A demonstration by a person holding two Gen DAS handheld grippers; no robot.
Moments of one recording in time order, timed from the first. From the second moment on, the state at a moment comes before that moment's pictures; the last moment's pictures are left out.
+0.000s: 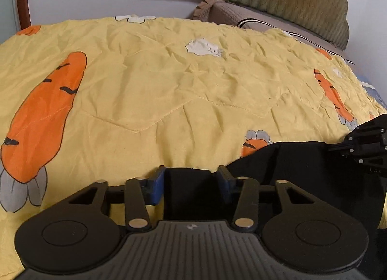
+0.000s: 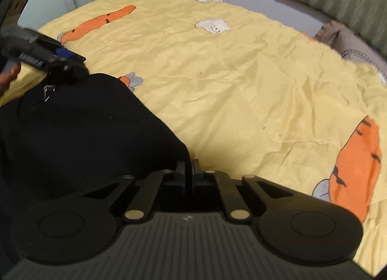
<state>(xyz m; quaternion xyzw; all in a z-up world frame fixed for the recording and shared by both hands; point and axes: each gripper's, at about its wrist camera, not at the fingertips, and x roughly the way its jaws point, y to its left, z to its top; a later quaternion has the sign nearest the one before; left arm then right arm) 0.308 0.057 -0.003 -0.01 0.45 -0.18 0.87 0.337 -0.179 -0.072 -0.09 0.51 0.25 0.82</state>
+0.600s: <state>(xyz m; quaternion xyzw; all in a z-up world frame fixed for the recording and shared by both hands) 0.190 0.087 0.065 -0.06 0.34 -0.20 0.92 0.222 -0.122 0.001 -0.25 0.34 0.15 0.89</state>
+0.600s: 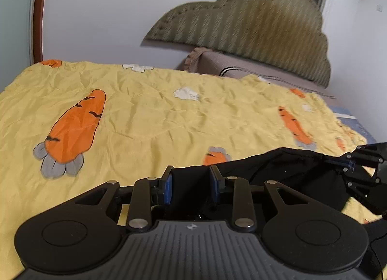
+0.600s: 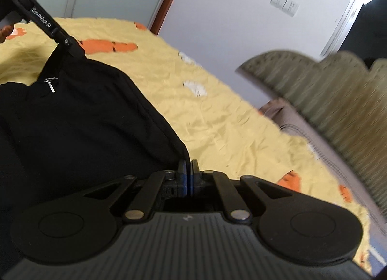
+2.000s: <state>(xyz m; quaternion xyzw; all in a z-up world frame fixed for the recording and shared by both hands) -0.022 0.141 0.034 -0.03 0.34 -0.12 0.93 -0.061 -0.015 -0.011 -0.24 0.35 0.16 0.89</state>
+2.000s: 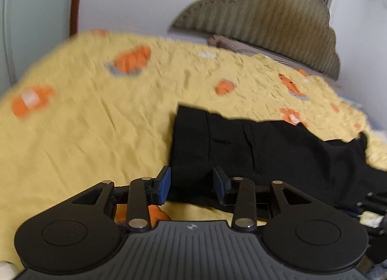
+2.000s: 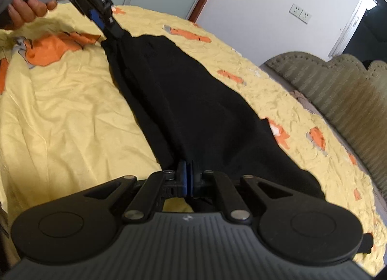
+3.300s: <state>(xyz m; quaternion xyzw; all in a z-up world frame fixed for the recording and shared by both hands) -0.046 -0.082 -0.034 0.15 0.29 -0.20 0.93 -0.072 -0.340 0.029 0.20 0.25 -0.26 0.91</state>
